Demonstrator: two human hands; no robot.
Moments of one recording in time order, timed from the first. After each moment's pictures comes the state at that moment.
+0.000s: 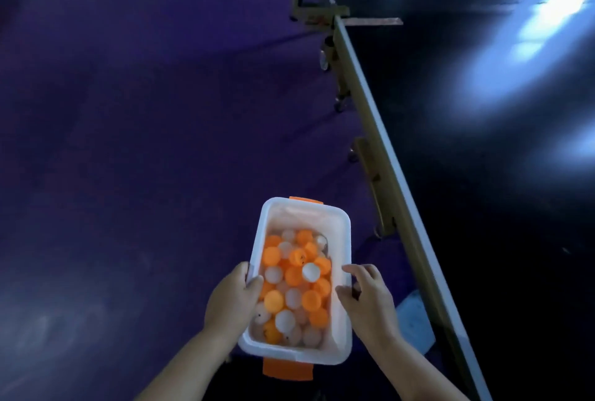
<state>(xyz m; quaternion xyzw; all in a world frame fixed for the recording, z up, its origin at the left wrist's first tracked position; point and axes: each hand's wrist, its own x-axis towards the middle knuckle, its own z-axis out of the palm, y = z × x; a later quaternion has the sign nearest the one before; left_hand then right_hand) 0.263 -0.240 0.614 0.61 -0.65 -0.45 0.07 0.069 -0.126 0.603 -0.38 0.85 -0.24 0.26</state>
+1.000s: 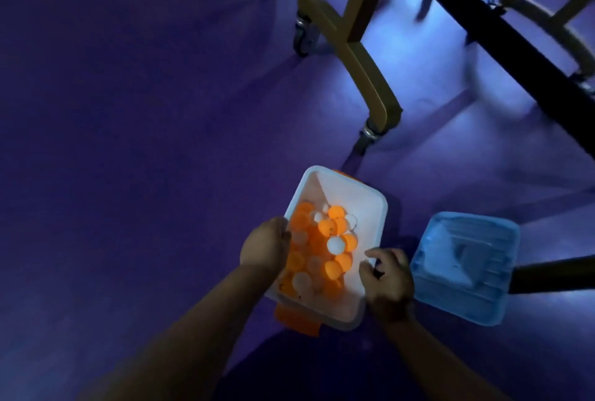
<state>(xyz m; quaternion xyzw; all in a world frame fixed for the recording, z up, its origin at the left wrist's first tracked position) 0.094 -0.212 -0.012 0.40 -0.83 -0.39 0.03 -0.010 -0.022 0.000 -0.25 0.92 -0.30 0.07</state>
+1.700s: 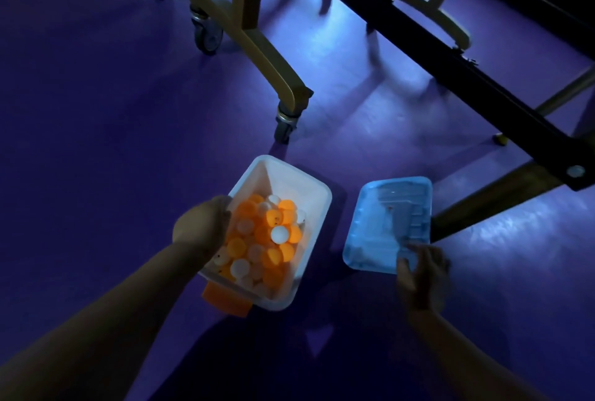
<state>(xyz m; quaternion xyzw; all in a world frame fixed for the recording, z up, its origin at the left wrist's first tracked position) 0.048 -0.212 -0.040 0.27 -0.93 -0.26 0.05 -0.074 0.129 -0.014 -0.07 0.97 -0.20 -0.13</state>
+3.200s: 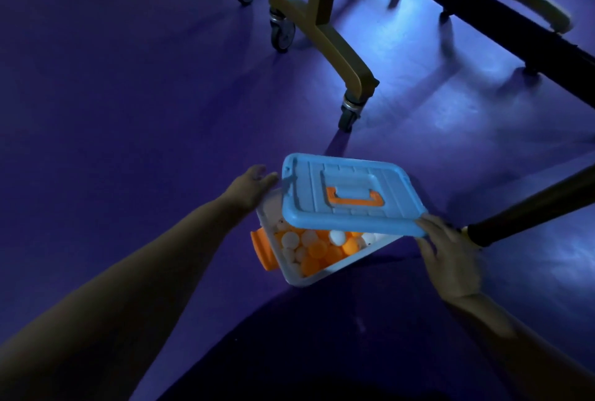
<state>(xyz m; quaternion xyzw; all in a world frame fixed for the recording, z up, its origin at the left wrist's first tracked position) 0.100 -0.234 0.008 0.39 -0.76 -0.52 0.03 -0.044 0.098 -0.002 -0.37 0.91 -0.14 -0.11</state>
